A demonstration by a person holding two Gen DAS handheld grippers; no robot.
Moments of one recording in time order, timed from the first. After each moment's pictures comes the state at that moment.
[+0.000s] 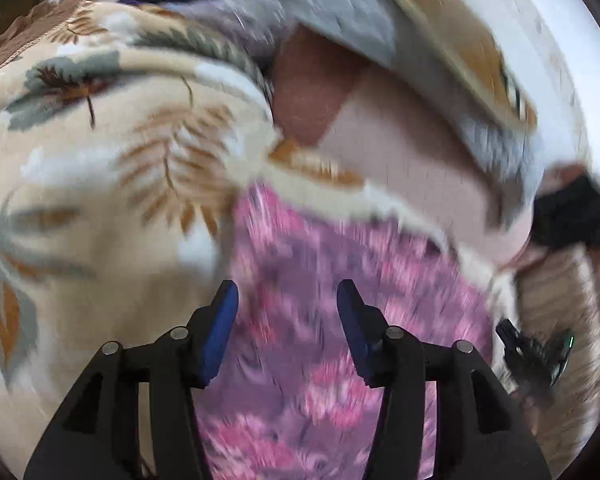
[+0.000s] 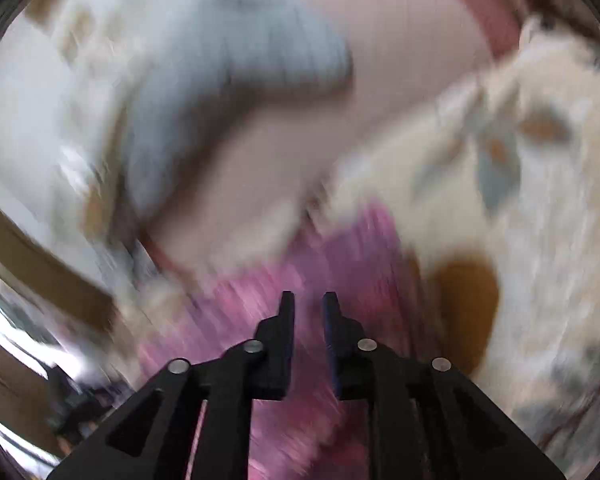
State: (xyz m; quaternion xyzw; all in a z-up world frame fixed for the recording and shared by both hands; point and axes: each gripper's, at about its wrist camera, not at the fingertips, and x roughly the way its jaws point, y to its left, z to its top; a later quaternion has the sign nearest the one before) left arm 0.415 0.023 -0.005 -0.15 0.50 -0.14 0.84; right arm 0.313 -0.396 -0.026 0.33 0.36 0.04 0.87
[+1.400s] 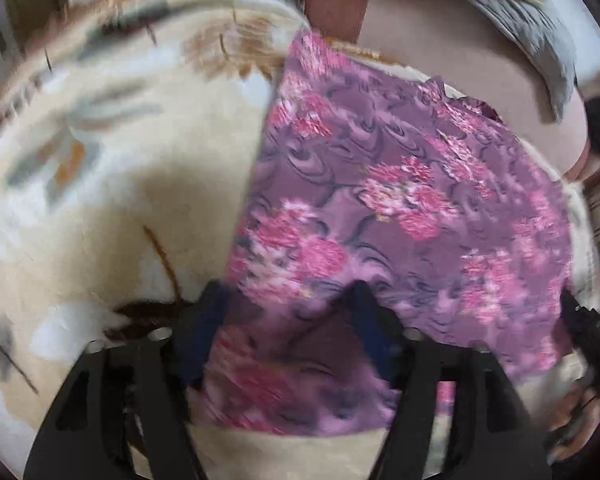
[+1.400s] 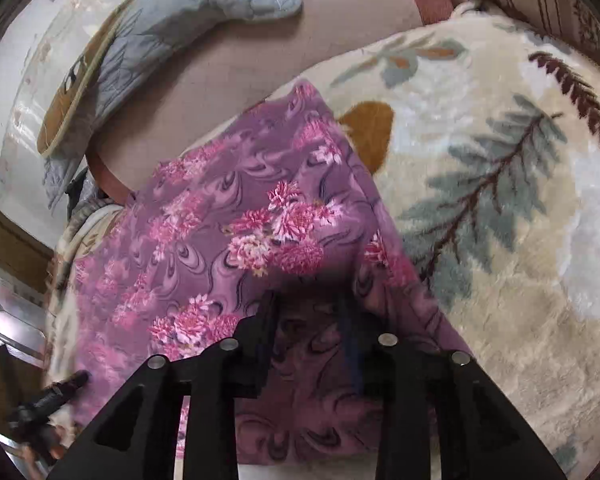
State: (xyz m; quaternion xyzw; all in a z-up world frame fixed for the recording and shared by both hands) left arm 0.318 0.005 -0.034 -0.02 0.54 -0.05 0.84; right arm 0.212 -0.354 -0.040 0.27 0.38 -0.06 0.88
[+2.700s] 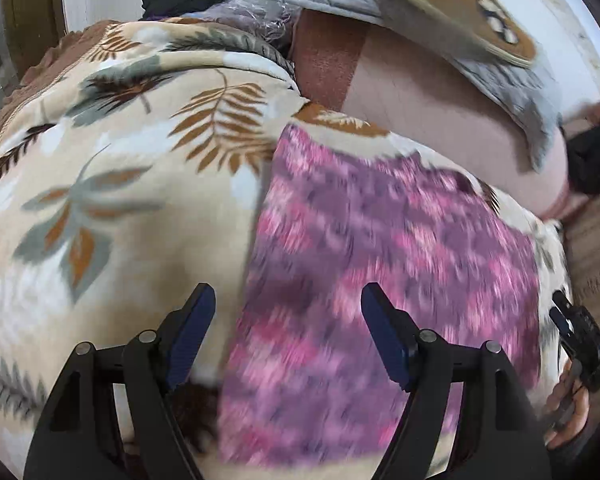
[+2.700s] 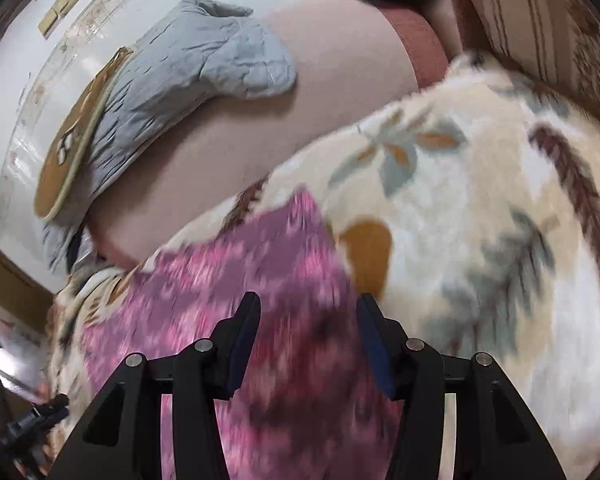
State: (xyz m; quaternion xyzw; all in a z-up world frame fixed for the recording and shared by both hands) left arm 0.365 0.014 0.016 -0.07 0.51 -0.07 0.85; right arm 0.265 -0.390 0.009 0.27 0.33 -0.09 0.90
